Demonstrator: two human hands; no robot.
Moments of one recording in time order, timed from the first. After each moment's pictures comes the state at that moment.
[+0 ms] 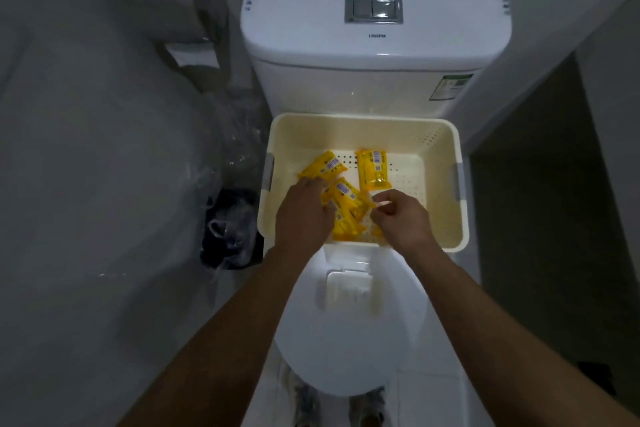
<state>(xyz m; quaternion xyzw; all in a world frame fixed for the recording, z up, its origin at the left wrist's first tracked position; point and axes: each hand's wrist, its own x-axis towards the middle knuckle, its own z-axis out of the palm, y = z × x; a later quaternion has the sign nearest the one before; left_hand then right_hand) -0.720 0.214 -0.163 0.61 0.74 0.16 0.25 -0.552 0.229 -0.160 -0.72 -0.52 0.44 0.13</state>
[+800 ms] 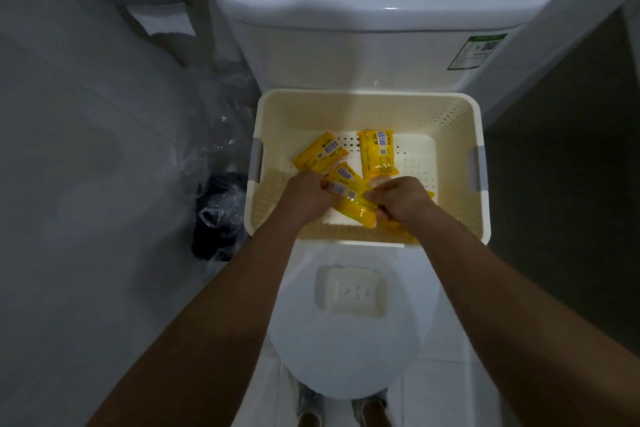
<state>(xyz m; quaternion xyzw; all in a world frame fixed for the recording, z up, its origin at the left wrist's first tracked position) -0.729 0.265 -0.223 0.52 0.72 0.07 0.46 -0.550 0.281 -0.226 -0.73 -0.35 0.58 0.09</state>
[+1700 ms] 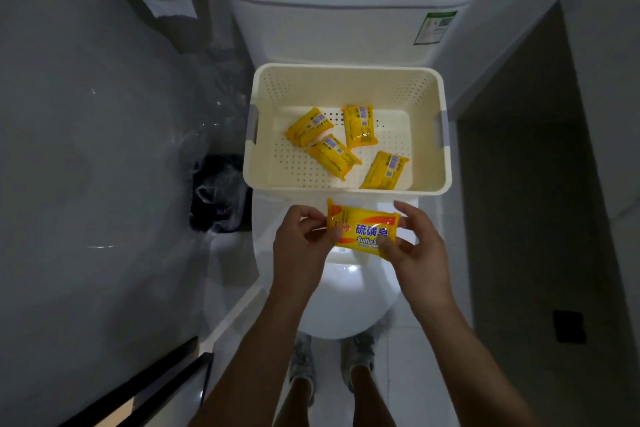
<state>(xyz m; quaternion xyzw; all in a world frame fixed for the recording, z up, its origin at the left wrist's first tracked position) -0.686 0.082 -0.159 0.33 0.71 0.38 0.50 -0.518 0.080 -0.155 -0.68 -0.39 0.51 0.35</state>
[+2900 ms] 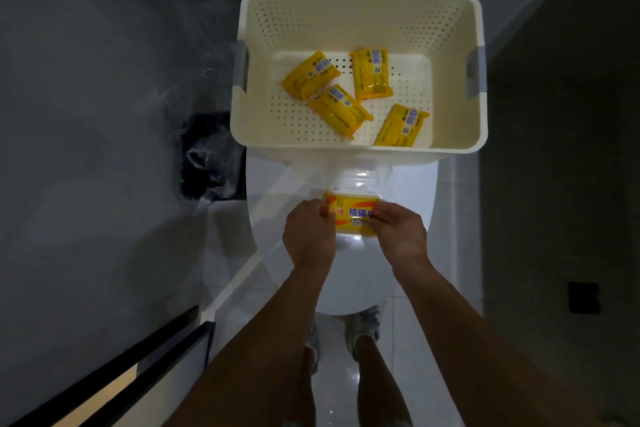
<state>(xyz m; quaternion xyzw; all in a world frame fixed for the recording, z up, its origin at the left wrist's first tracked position) -0.672 0.076 -0.278 0.46 0.84 0.09 0.29 -0.541 0.082 -0.266 -0.77 -0.32 0.51 0.20</state>
